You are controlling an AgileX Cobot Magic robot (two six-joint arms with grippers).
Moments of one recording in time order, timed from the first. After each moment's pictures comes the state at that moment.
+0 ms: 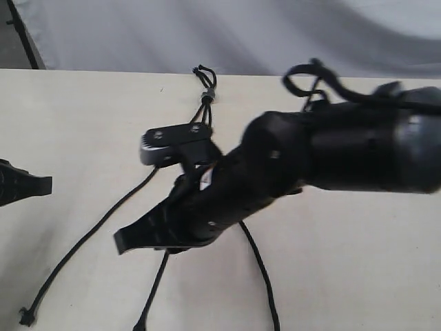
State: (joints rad) left arm -0.04 1.20 -0.40 -0.03 0.05 -0.10; right arm 0.78 1.73 -1.01 0.47 0.43 -0.07
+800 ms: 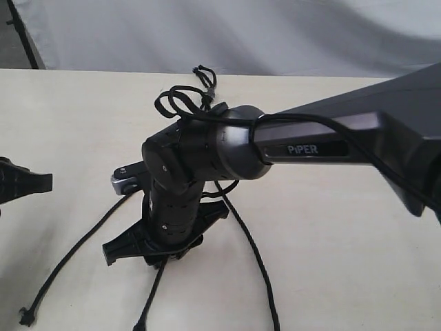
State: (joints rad) left arm -0.04 1.20 -0.40 -0.03 0.03 -0.11; right arm 0.82 2.11 -1.39 0.10 0.75 0.34
